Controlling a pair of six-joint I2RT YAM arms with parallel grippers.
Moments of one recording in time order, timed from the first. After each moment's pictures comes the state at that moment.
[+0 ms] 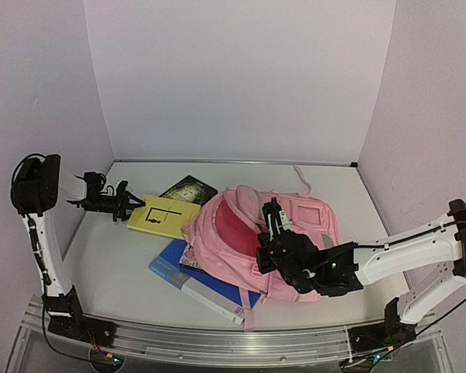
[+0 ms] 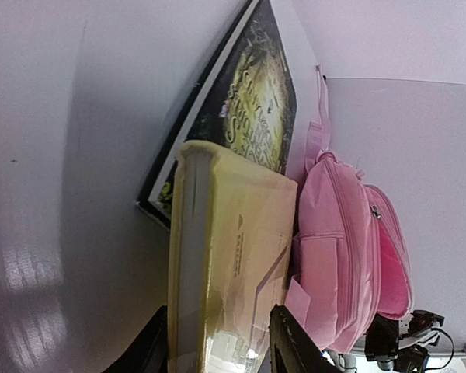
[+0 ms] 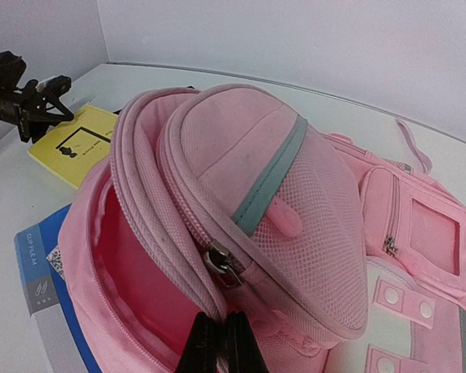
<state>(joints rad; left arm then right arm) 0.11 2.10 1.16 -0.11 1.10 -0.38 1.29 1.48 0.79 0.12 0.81 0.45</state>
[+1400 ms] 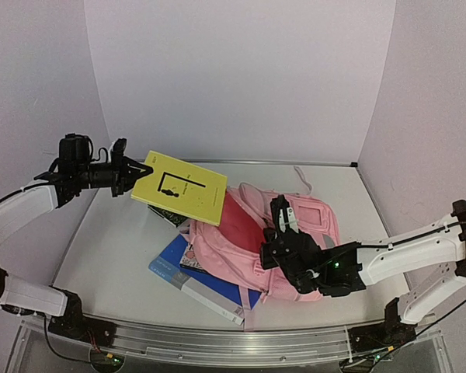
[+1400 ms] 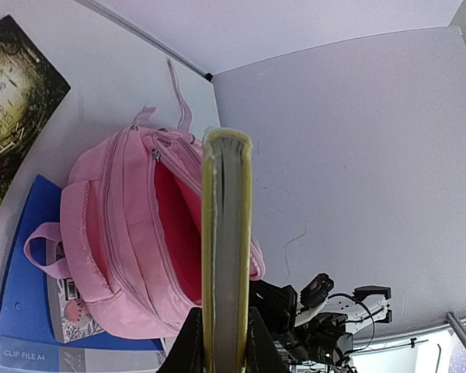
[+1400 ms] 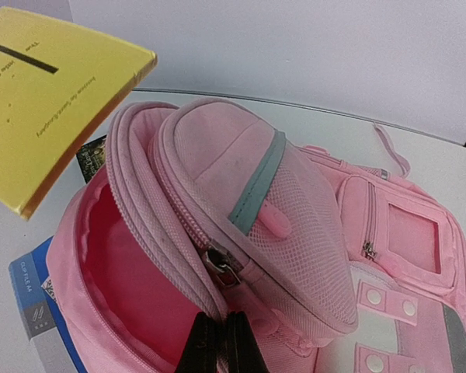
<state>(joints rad) -0.19 1.21 0.92 -0.06 0.92 -0.92 1.29 1.46 0.79 0.12 0.90 0.48</state>
